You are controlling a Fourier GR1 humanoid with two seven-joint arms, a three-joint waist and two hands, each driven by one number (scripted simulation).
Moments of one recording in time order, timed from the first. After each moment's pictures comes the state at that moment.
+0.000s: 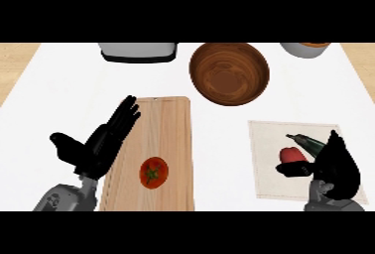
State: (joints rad) left arm -0.16 0.30 -0.35 -1.54 0.43 0.13 0.07; right arm -0.05 -0.12 0.09 -1.74 0.99 -0.01 1.24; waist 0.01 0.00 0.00
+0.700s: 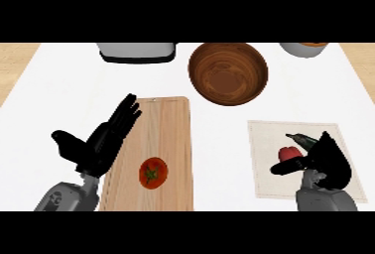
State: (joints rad) left arm -0.17 0.28 -0.33 -1.53 0.41 0.12 0.07; right arm -0.12 -0.01 -0.02 -1.67 1.04 0.15 1.24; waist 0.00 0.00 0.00
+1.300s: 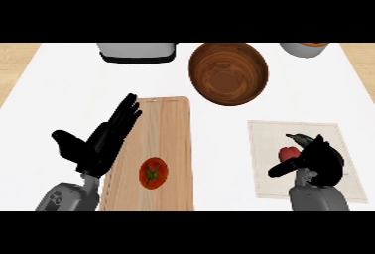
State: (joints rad) left arm -0.16 0.26 -0.31 -1.54 0.39 0.11 0.08; right arm -0.13 0.00 -0.02 -1.58 1.07 0.14 1.23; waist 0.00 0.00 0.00
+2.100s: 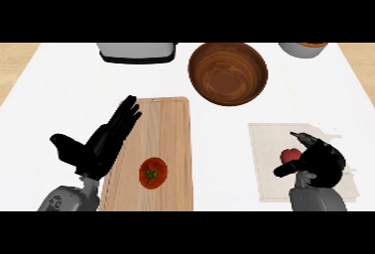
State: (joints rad) left arm -0.14 0.23 -0.29 -1.56 0.36 0.08 0.09; right arm -0.11 -0.01 -0.05 -1.49 1.10 0.07 1.17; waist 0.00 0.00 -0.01
